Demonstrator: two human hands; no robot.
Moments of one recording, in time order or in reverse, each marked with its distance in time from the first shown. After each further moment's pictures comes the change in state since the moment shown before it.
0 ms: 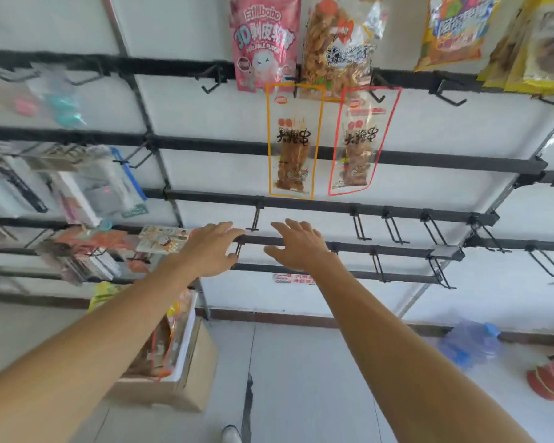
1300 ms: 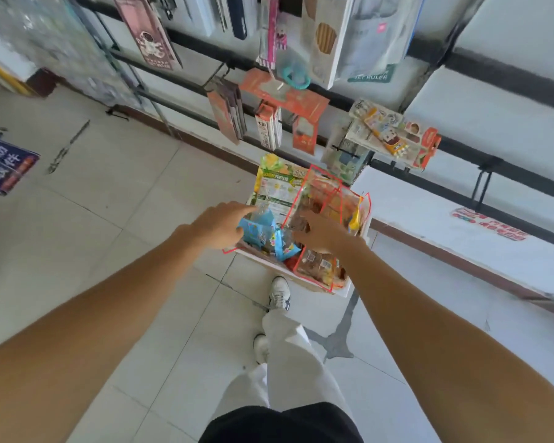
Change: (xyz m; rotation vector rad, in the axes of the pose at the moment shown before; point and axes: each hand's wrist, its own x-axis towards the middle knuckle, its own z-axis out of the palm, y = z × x) left_hand -0.171 -0.435 0.224 -0.384 -0.348 -0.349; right_hand 0.147 -0.382 0.301 0.203 -0.699 -0.088
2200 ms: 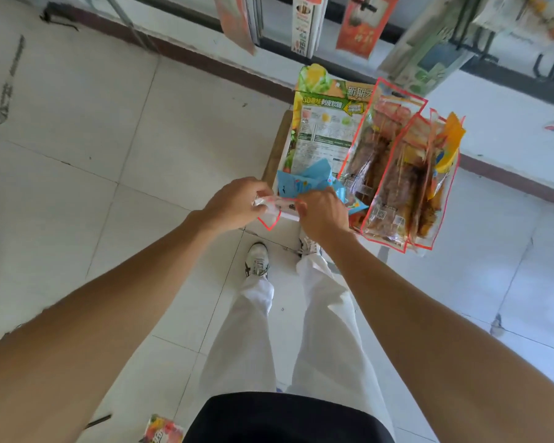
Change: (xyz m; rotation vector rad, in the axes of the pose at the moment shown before) left_hand 0.072 -0.138 0.089 -0.346 -0.054 0.091; right_hand 0.121 -0.068 0.144 -0.016 0.214 0.162
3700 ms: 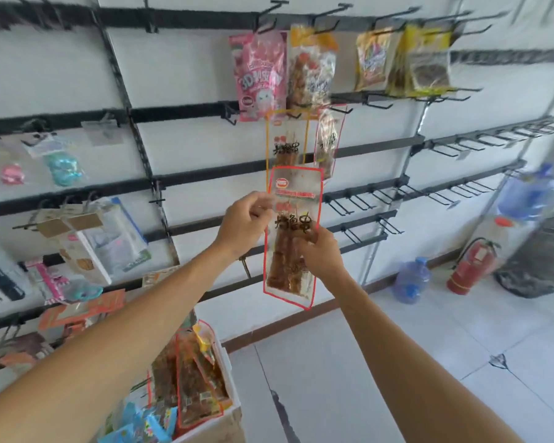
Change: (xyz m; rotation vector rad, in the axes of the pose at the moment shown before) left_hand -0.152 0.613 -0.015 -0.211 0.250 0.967; right_hand -0.405 0.245 -0.317 1.019 1.138 0.077
